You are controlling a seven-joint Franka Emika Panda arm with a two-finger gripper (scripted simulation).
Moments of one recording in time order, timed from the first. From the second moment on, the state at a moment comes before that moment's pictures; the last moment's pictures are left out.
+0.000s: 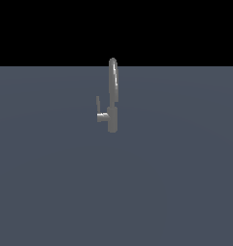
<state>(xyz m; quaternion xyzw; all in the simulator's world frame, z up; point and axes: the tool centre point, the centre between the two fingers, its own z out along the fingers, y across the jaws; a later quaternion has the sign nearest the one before) -0.073 0.159 0.531 0.81 -0.42 0.35 0.23</state>
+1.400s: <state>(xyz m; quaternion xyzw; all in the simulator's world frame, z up) 0.094 0.100 0.226 0.69 -0.60 0.32 0.25</state>
